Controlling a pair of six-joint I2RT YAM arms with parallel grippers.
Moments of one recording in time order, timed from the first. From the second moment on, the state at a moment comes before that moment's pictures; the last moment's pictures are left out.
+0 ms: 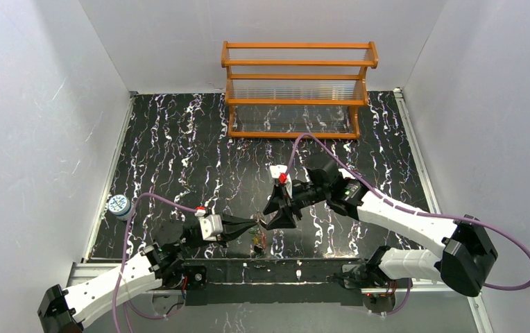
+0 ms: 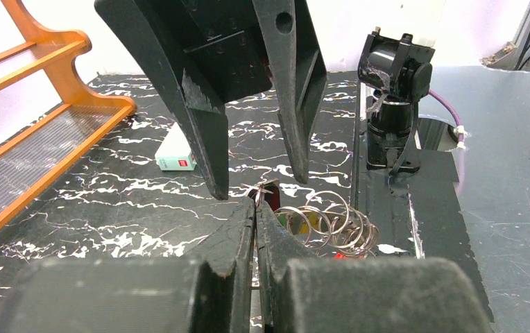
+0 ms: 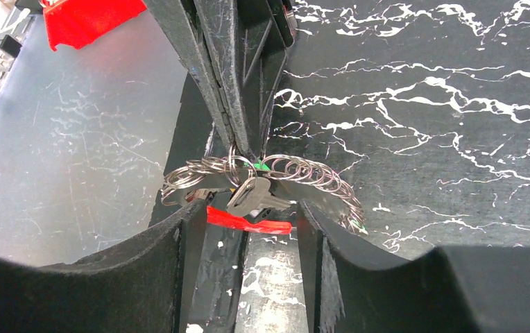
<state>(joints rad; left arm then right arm) -0.95 0.38 0.07 0.49 0.38 0.06 0.89 1.18 0.79 -0.07 -0.91 -0.13</state>
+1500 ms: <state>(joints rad) -0.95 0.34 0.07 0.43 0.32 0.06 0.92 1.18 0.75 -0.12 -0.74 -0.10</state>
